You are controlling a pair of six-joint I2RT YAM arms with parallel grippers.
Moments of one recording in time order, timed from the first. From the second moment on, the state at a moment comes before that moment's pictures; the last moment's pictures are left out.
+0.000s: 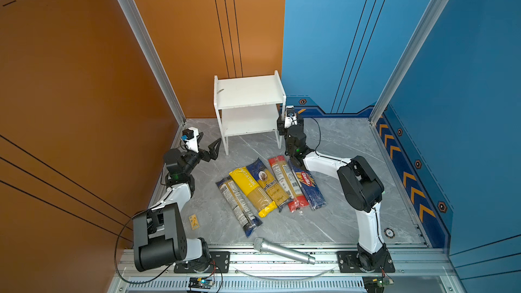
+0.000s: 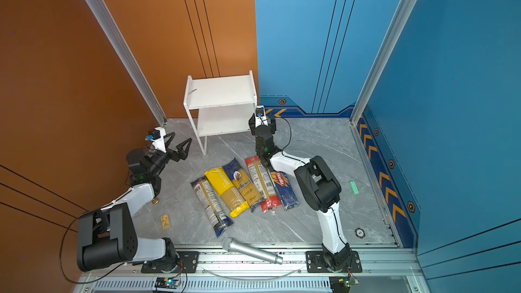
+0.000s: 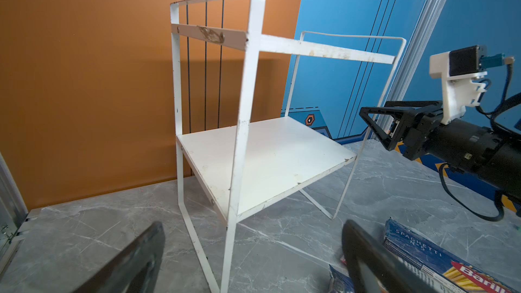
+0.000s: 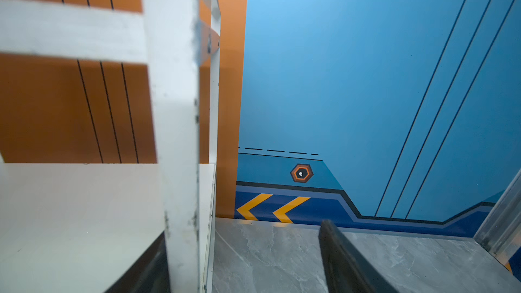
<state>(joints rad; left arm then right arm) 0.27 1.37 0.62 0.81 0.72 -0.16 0.61 2.07 1.42 0.74 0.61 -0.12</state>
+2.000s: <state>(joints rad) -0.01 1.56 0.77 0.77 0.16 -0.07 0.57 2.03 1.35 0.72 0.33 -0.05</state>
